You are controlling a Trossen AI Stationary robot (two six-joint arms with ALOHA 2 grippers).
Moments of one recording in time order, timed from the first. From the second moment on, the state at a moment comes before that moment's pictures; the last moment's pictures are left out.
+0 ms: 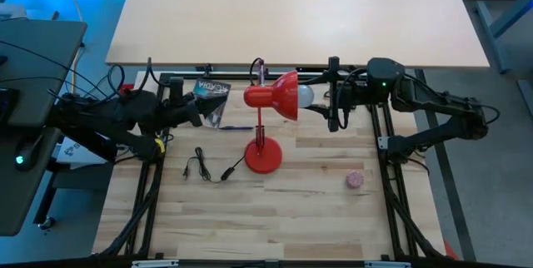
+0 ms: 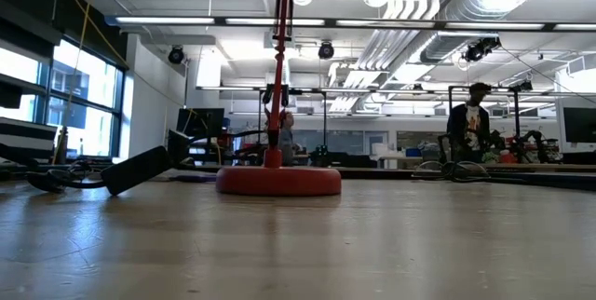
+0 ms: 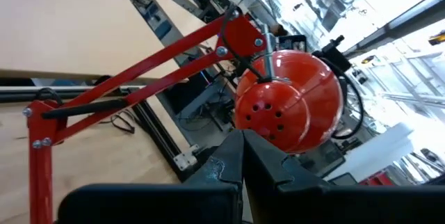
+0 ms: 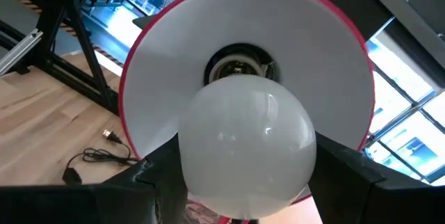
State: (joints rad) left arm -0.23 0.99 1.17 -0.20 -0.66 -0.86; right arm -0.12 1.17 1.35 -0.25 -0.12 -0.68
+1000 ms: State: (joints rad) left arm -0.23 0.99 1.17 -0.23 -0.74 -0.86; right arm -0.12 1.18 1.35 -0.23 -0.14 -0.67
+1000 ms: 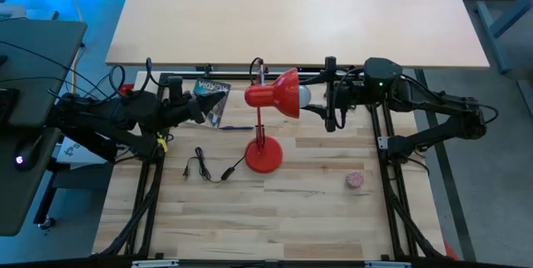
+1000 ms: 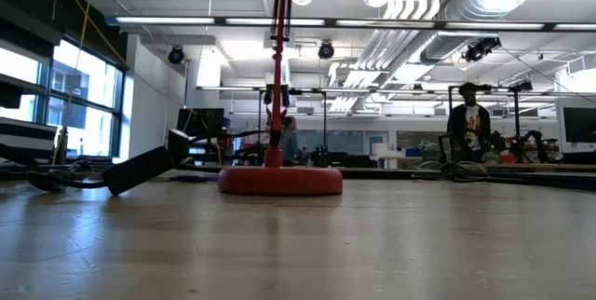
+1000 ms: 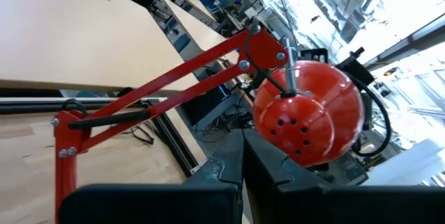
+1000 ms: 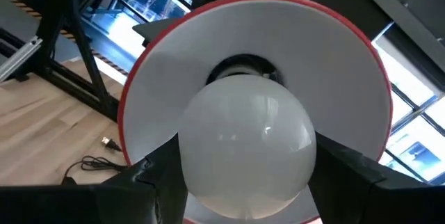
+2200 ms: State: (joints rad) left arm -0.23 1.03 1.17 -0.29 -0.75 -0.98; right arm -0.12 1.19 1.35 -0.21 -0.16 -0.65
